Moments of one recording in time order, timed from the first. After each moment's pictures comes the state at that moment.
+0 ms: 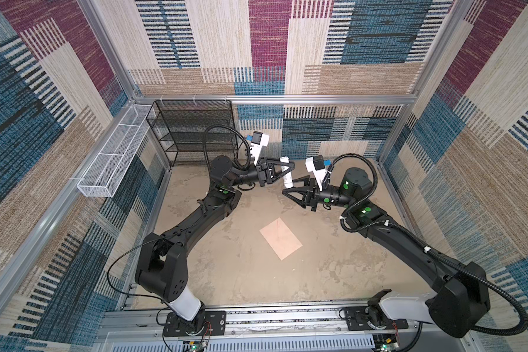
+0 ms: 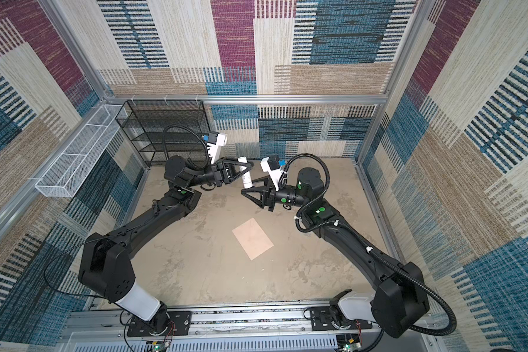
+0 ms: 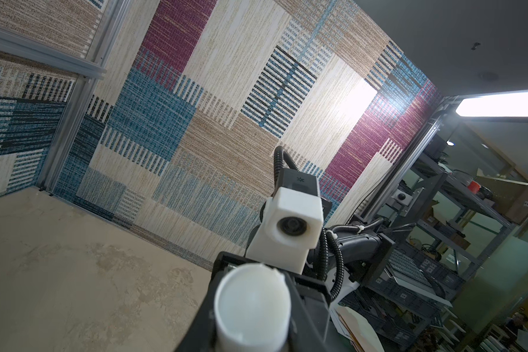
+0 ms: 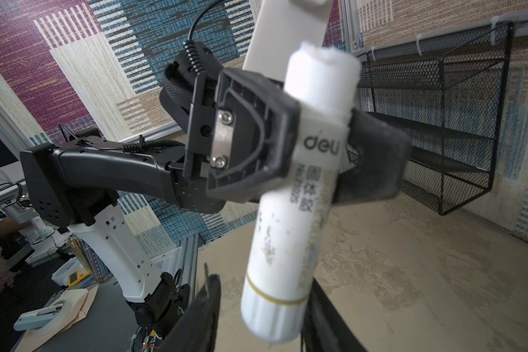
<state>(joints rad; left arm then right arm) -0.45 1.63 1.31 0.81 1.05 -0.97 0.50 1.30 1.06 0.29 -0.84 0.33</state>
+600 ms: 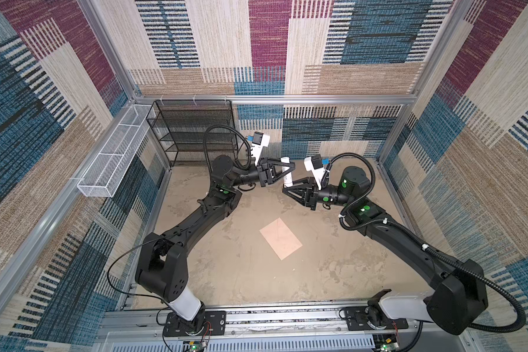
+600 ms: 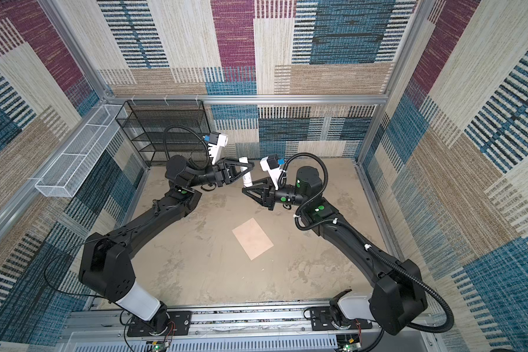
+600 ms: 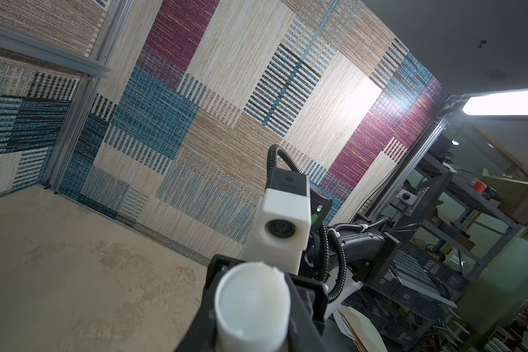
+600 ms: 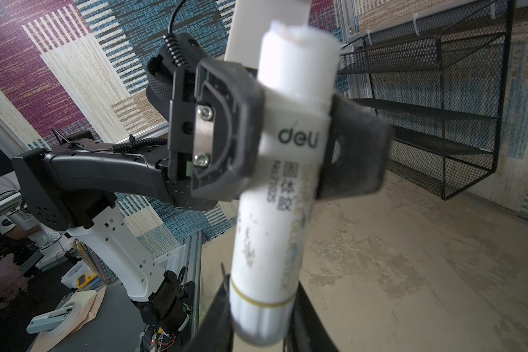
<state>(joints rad) -0.46 1.63 1.30 0.77 1.05 -0.92 0.50 1.32 1.07 0.25 -0.85 0.35</state>
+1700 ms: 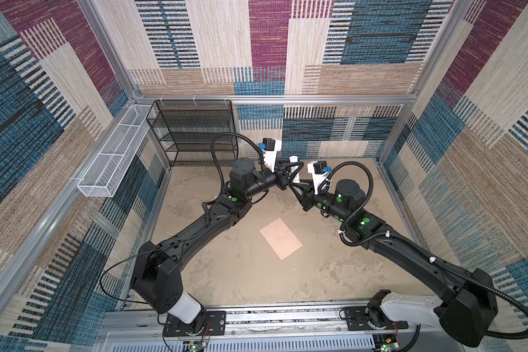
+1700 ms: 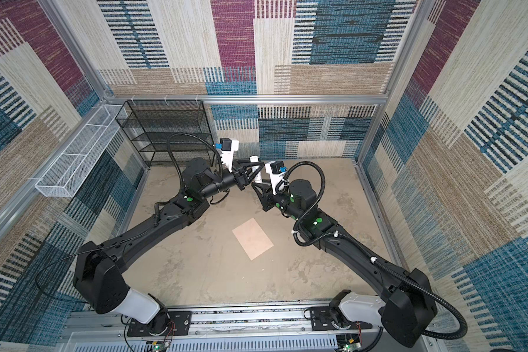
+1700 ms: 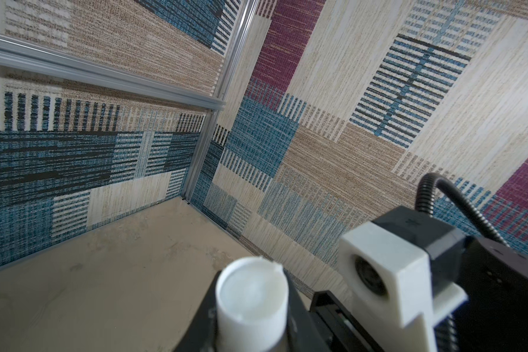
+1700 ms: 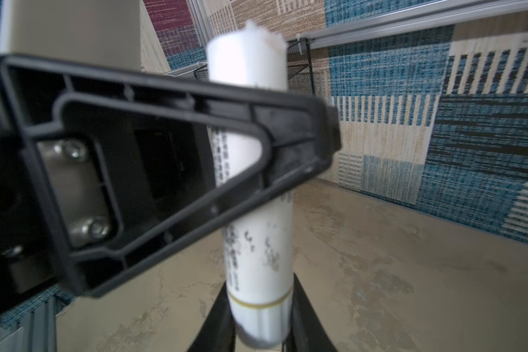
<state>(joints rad) -0.62 1.57 1.31 0.35 0.46 -0.44 0.65 1.23 0.99 0.16 -0.11 0.20</state>
